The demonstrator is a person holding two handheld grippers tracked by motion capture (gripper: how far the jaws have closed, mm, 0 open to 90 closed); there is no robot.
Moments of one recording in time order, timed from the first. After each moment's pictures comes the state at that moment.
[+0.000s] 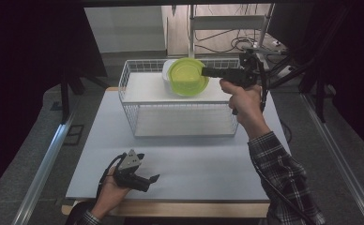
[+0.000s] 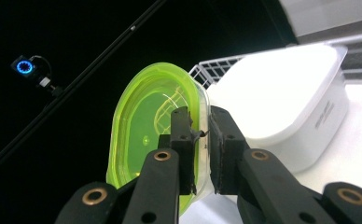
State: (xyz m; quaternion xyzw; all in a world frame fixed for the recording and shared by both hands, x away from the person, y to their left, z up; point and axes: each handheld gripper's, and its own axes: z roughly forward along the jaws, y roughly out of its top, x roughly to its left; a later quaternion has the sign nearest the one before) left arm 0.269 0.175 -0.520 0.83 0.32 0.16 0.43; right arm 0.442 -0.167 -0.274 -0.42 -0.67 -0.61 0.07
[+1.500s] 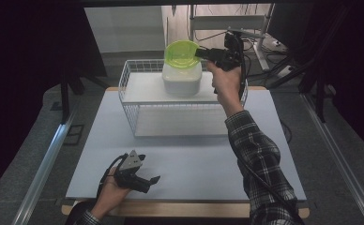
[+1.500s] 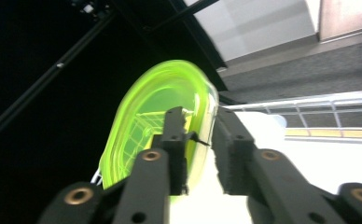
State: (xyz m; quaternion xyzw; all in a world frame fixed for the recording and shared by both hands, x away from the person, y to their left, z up) left arm 0.269 0.173 -0.522 0.84 0.31 0.15 0.43; right arm 0.489 -0.125 -0.261 -0.52 -0.63 -0.58 -0.03
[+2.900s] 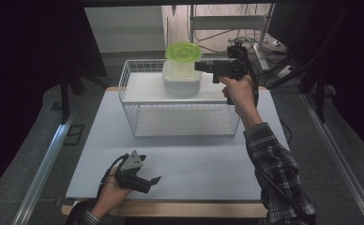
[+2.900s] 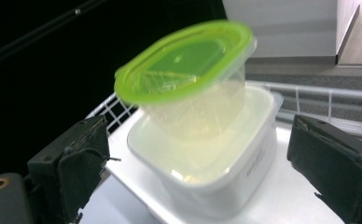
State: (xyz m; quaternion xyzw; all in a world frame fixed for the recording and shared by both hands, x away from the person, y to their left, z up) left arm 0.270 0.171 -0.523 0.84 0.31 0.15 0.42; right arm 0.469 -0.146 -0.278 -0.41 -0.72 -0.56 -0.07
